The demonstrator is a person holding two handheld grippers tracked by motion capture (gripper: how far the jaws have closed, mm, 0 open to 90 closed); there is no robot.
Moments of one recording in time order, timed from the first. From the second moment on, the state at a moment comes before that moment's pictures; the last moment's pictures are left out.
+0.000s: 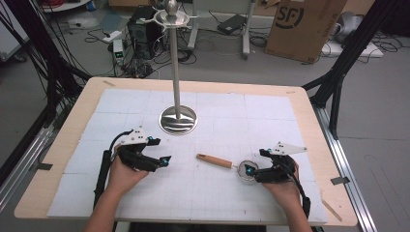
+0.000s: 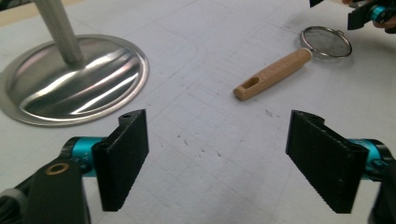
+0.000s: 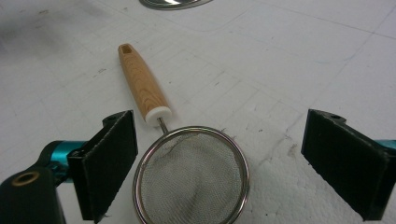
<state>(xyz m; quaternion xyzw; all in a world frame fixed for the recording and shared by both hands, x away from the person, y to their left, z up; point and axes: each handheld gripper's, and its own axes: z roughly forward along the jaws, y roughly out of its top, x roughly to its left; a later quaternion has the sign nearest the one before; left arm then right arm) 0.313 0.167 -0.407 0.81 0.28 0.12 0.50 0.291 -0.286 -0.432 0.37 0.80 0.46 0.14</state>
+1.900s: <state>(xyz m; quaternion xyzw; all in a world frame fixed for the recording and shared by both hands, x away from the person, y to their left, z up) 0.311 0.189 -0.403 0.80 0.29 0.14 0.51 0.316 -0.211 -0.425 0.27 0.89 0.35 0.09</state>
